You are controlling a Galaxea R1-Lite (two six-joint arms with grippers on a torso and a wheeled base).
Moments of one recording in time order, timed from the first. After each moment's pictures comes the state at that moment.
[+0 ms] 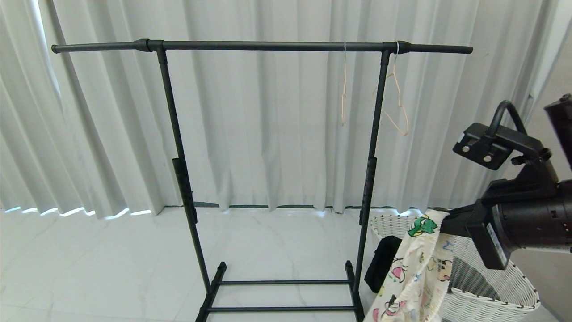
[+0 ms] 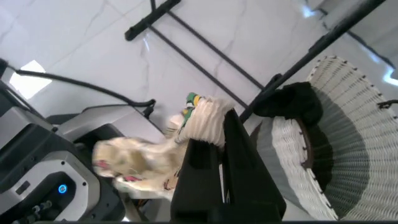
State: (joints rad) left arm -0.01 0.01 -0.10 -0.02 -0.05 0.00; right arm 0.72 1.37 -1.13 0.43 0.06 -0.01
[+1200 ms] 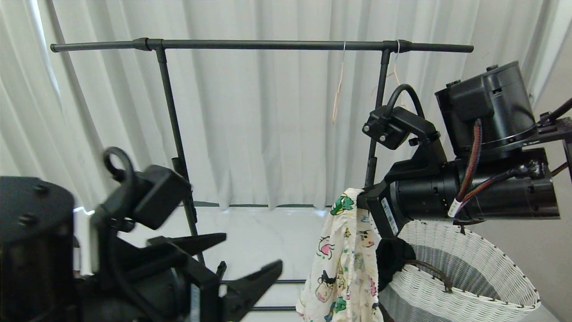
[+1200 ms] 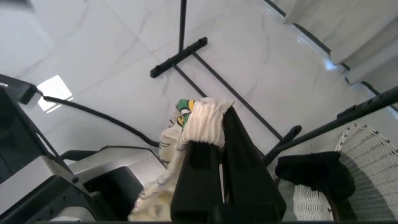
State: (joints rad) left arm -0.92 1.27 -0.67 -0.17 0.17 -0.27; right arm 0.88 1.61 -1.28 0.20 0.04 0.02
